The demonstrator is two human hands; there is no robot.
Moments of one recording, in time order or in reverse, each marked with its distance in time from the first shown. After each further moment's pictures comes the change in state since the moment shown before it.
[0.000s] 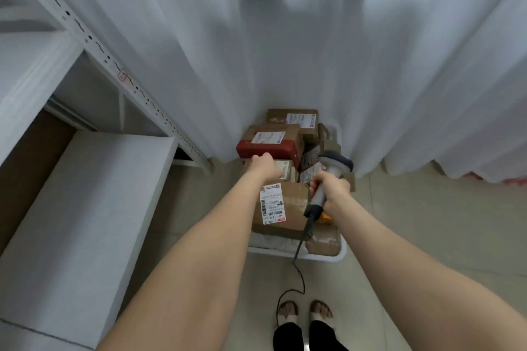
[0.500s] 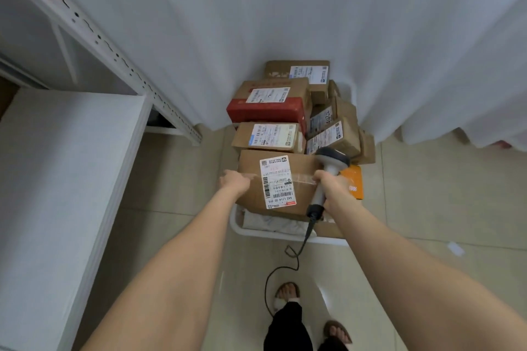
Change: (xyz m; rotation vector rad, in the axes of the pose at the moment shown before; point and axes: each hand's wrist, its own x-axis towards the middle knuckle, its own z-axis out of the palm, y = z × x) left_hand 0.109 -0.151 0.126 -0.312 0.003 -0.447; right_hand 0.138 0.109 0.023 -0.262 0.099 0.045
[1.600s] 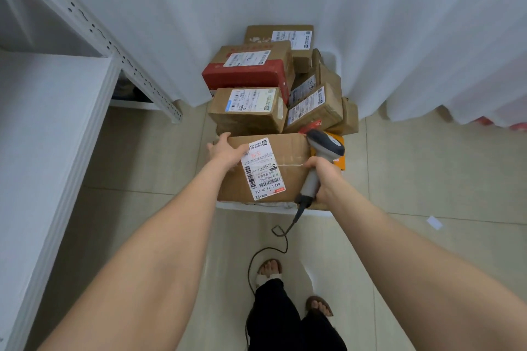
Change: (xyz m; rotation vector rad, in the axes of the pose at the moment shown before) left_hand -0.004 -0.006 0.047 -0.120 0.020 0.215; right_hand 0.015 0.048 -0.039 0.028 -0.052 0.098
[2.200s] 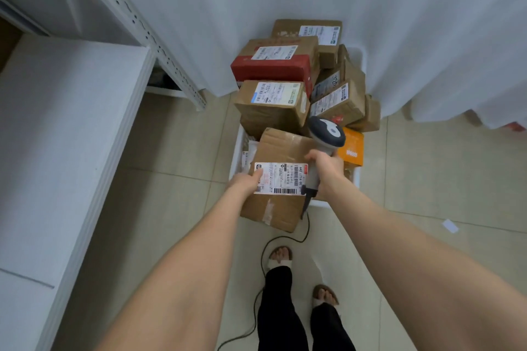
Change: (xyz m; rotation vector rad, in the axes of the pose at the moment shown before) left_hand -0.067 -0.052 0.009 0.057 -0.172 -0.297; right_hand -0.039 0.012 0.023 0.002 -0.093 -0.168
